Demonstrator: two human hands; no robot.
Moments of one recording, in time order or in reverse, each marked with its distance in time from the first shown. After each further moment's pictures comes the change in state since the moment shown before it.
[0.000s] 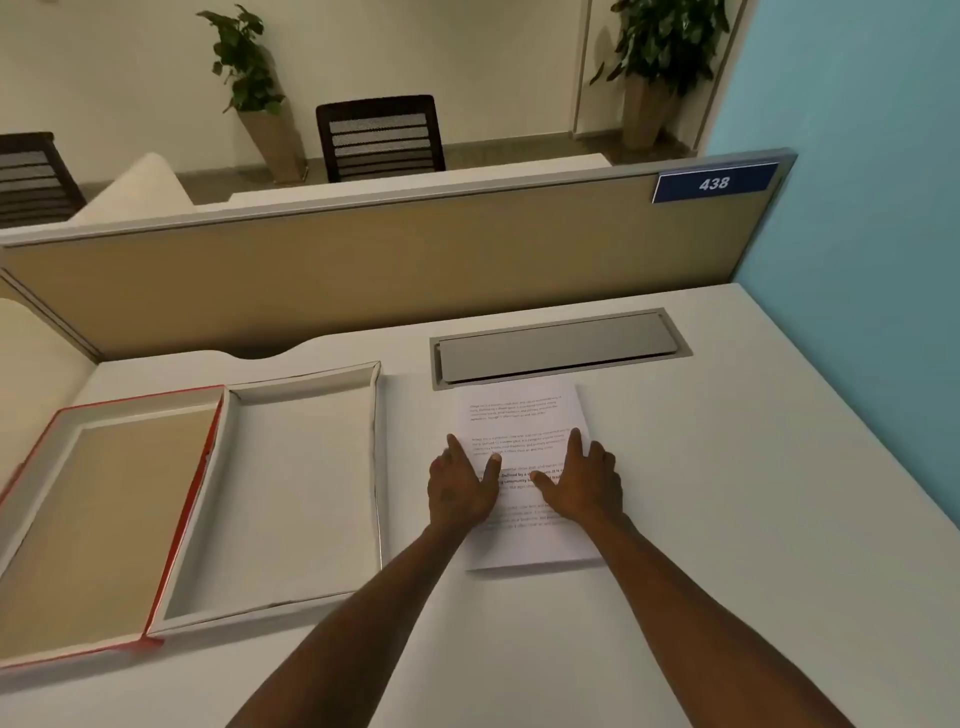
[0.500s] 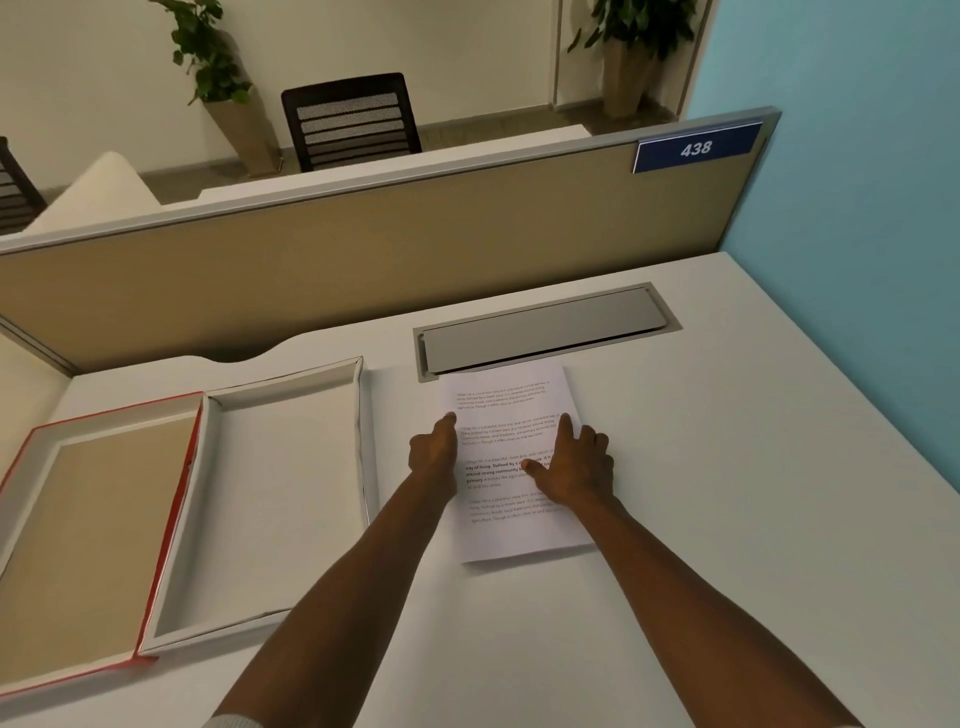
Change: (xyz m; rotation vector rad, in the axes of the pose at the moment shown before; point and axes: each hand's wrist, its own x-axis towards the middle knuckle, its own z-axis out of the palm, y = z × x) left_hand 0.039 0.019 -0.022 -0.780 -0.003 -0.545; right_hand 0.010 0.002 0.005 -0.010 -0.032 0.004
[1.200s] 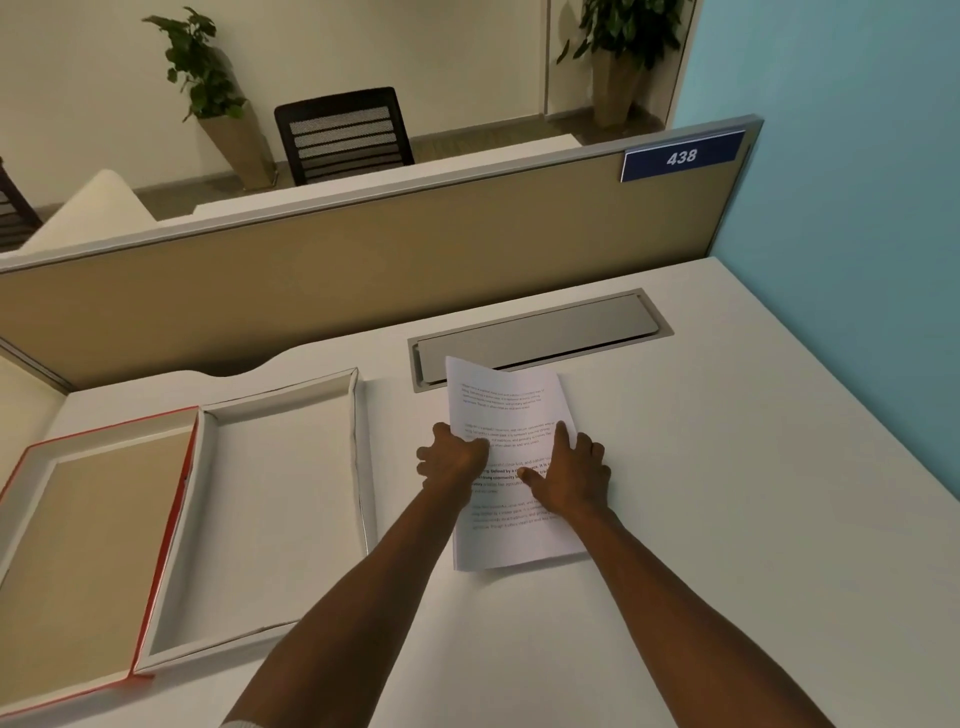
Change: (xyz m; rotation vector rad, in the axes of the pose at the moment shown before) left_hand -0.007 -0.010 0.025 0.496 0.038 0.253; right_hand -0.007 0.007 0.011 0.077 0.029 0.036
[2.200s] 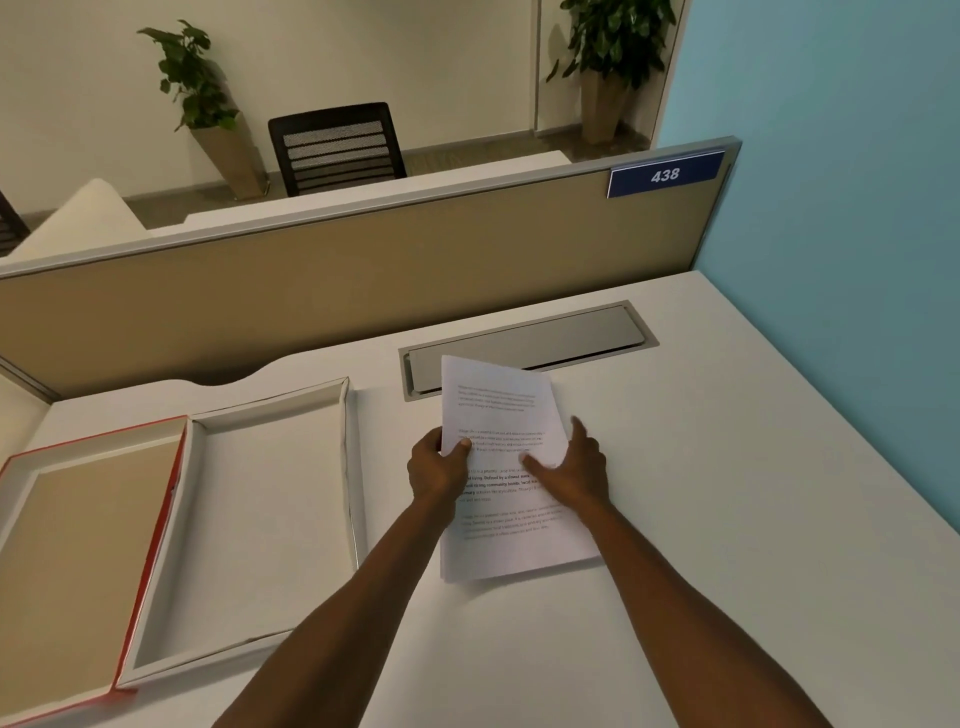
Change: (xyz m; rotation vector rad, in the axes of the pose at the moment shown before) left_hand -0.019 -0.001 -0.016 -0.323 0.005 0.186; right_hand 0.017 0.011 -0.024 0.417 0.017 0.090
